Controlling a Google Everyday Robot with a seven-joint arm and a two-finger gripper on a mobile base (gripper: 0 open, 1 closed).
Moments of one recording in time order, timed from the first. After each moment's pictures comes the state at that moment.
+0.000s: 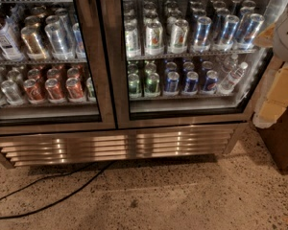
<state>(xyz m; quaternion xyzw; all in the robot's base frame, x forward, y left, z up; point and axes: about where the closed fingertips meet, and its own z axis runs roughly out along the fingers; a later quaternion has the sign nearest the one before) 0.438 -0.217 0.976 -0.60 0.78 -0.03 0.16</state>
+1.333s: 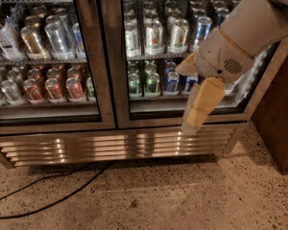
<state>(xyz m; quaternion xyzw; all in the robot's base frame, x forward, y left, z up) 0.453 -0.089 0.918 -0.65 0.71 0.19 0.18</state>
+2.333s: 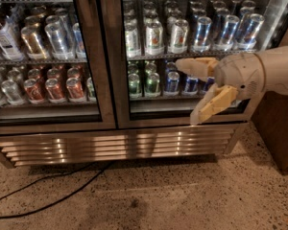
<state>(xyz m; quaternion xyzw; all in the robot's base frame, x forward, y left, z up) 0.470 -0.086 0.933 -0.55 0.56 0.45 0.43</state>
